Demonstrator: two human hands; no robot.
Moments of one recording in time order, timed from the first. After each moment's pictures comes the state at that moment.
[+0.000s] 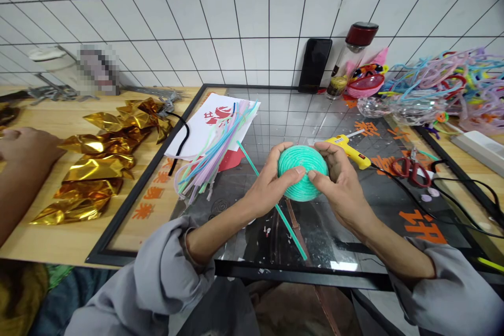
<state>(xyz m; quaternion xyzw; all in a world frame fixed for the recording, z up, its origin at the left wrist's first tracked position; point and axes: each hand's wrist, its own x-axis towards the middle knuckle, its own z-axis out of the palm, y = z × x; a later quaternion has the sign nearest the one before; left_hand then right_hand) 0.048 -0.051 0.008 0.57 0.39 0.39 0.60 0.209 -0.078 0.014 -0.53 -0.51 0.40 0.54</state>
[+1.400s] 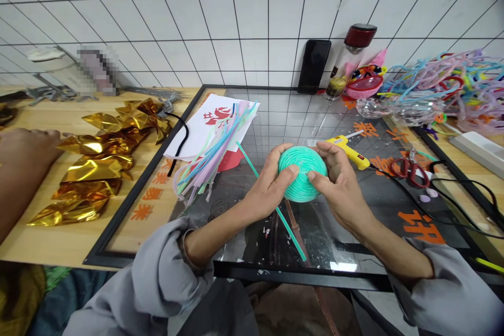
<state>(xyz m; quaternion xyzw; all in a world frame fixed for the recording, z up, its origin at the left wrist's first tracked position) 0.047 -0.053 0.013 0.63 0.39 0.39 0.54 0.208 -0.078 0.014 -0.52 -0.49 0.43 0.56</state>
